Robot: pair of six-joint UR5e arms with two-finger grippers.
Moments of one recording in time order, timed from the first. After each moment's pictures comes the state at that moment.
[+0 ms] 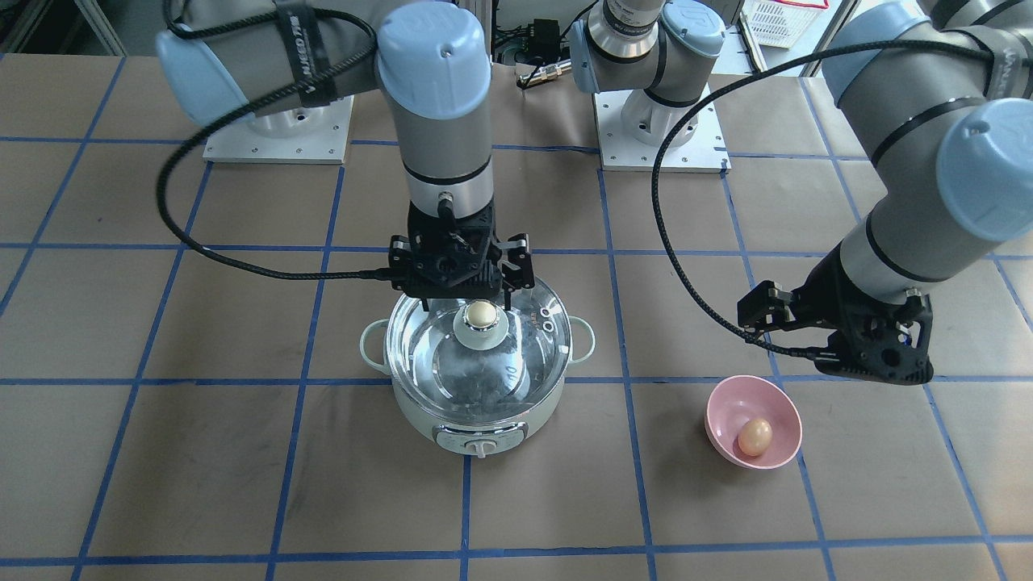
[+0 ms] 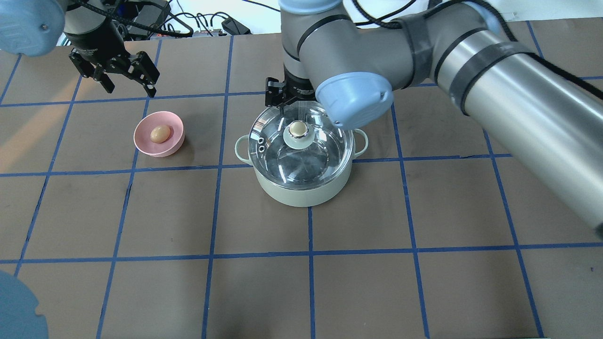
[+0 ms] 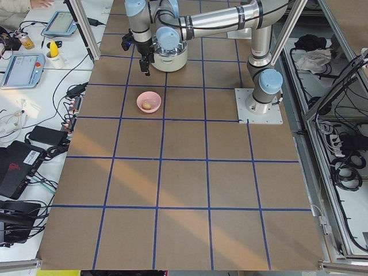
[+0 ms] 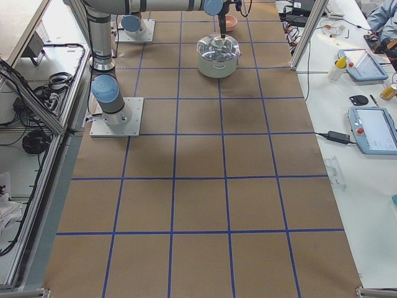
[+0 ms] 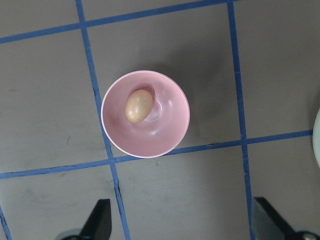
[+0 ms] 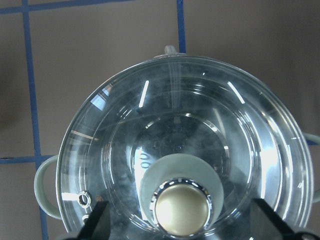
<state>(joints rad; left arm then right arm) -1.41 -1.88 -1.41 -1.50 1.63 0.33 1.99 -1.22 1.48 -1.96 -1.57 0.49</state>
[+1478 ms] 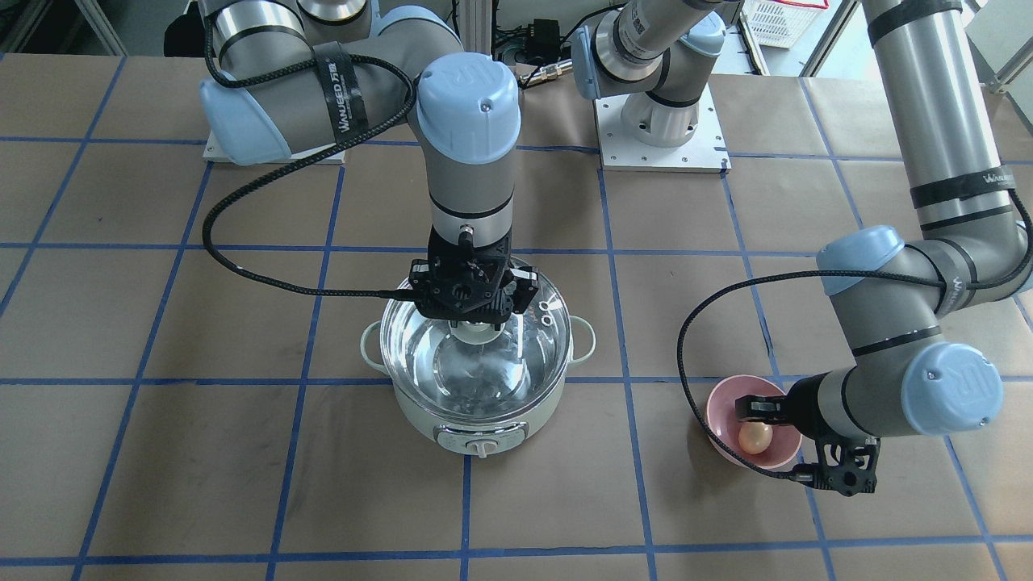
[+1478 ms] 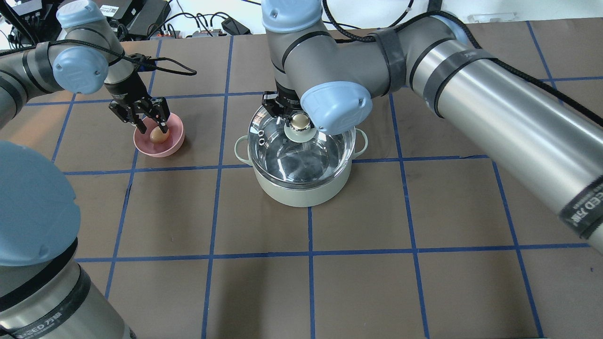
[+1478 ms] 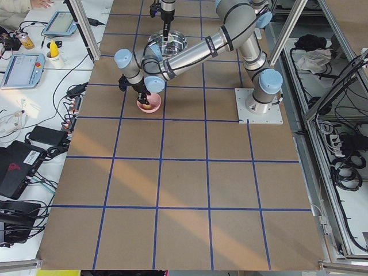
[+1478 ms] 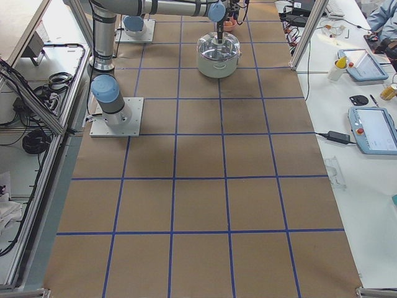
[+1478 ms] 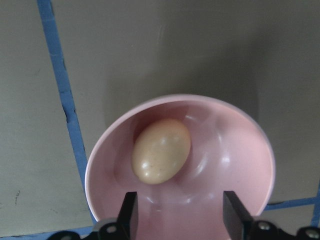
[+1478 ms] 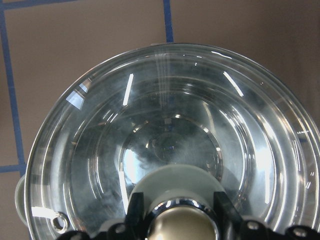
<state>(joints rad) -1.32 -2.15 -1.44 -1.36 1.58 0.33 1.98 -1.20 1.46 -1.93 -1.59 0.51</state>
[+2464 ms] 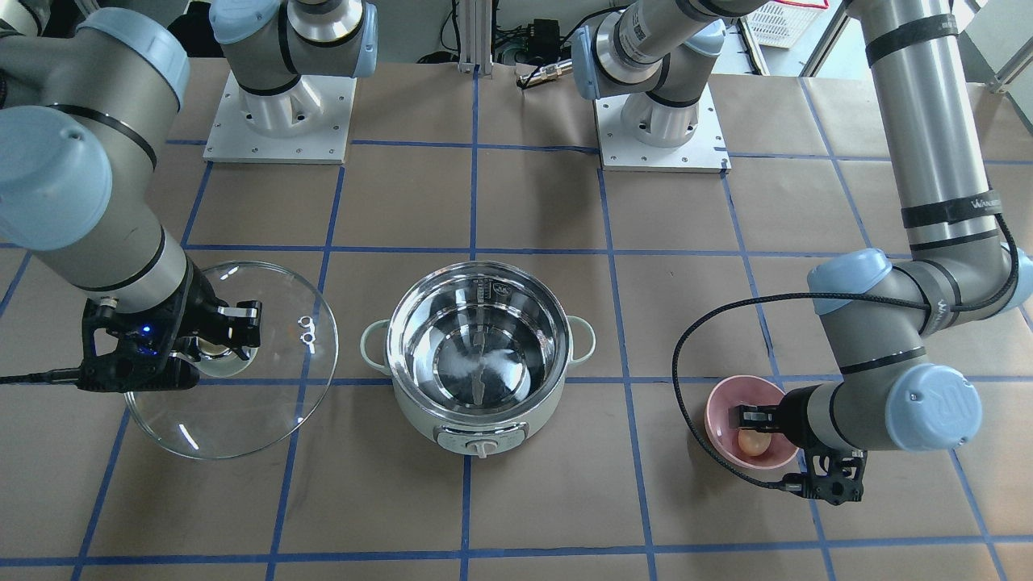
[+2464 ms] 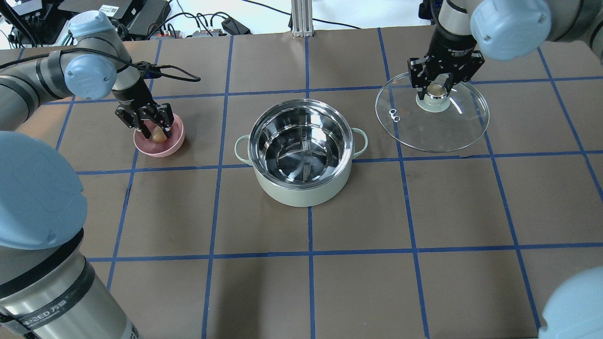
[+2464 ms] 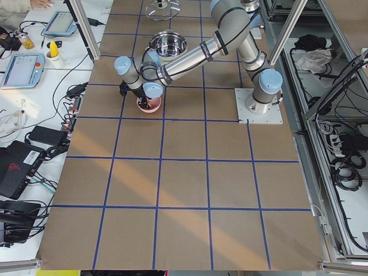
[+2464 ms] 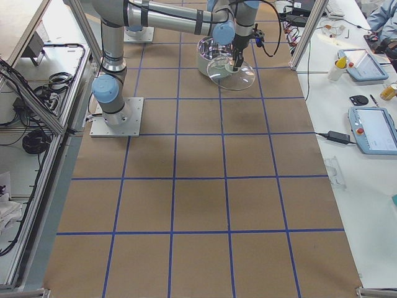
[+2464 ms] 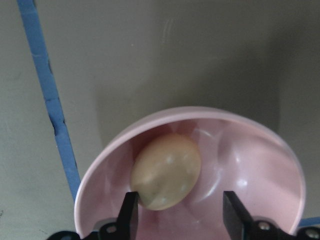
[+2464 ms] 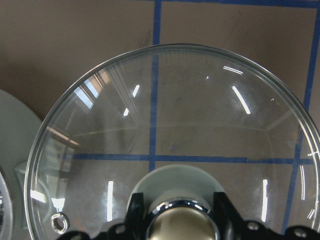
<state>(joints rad) -1.32 -2.19 -1.44 -1.34 1.58 0.32 1.52 -1.27 1.48 -1.74 -1.60 -0.10</state>
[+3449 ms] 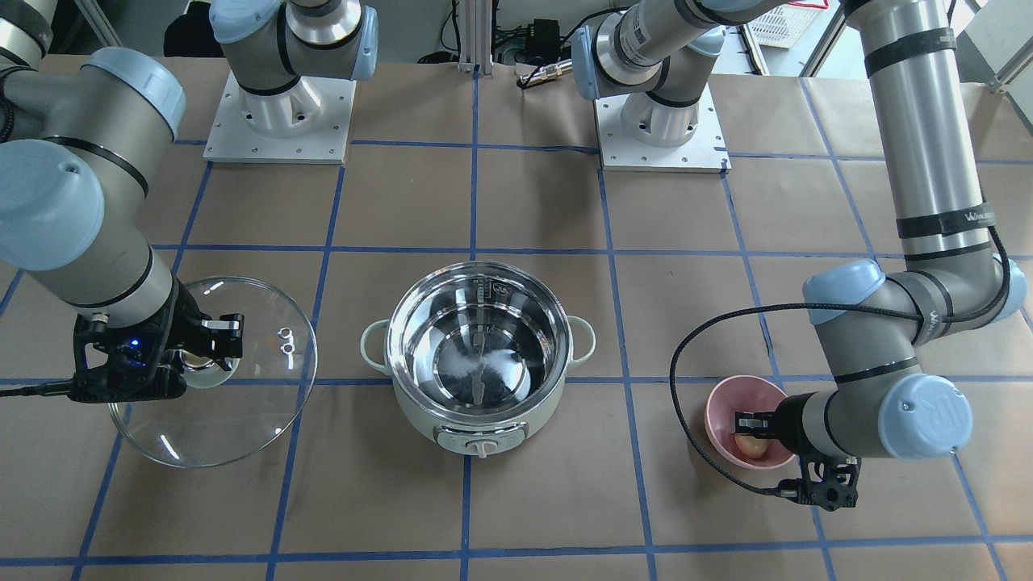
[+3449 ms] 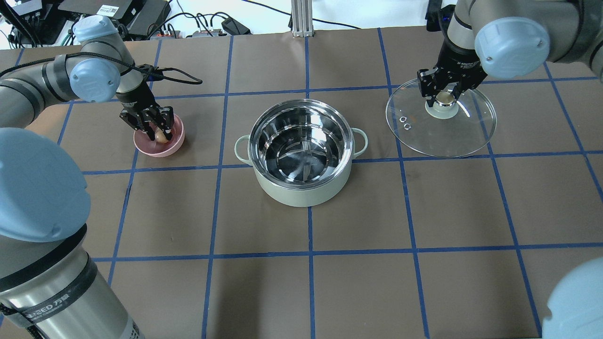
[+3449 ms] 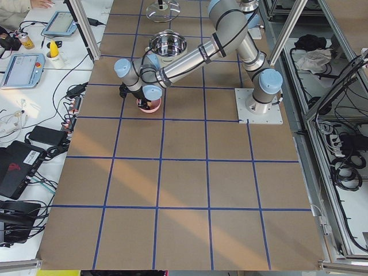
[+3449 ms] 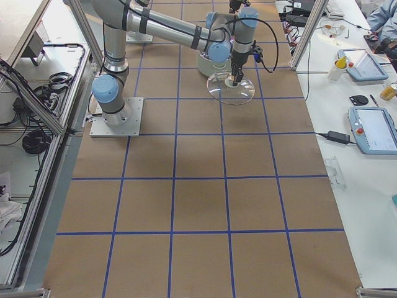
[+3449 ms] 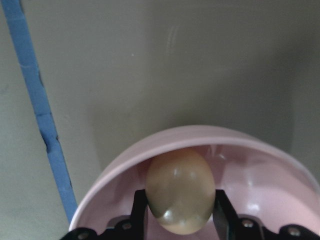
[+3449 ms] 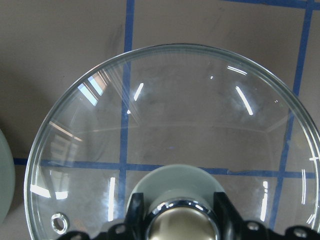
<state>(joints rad) -1.32 -2.22 -1.43 -1.31 1.58 0.32 1.49 -1.28 1.56 -1.83 -1.63 -0.16</state>
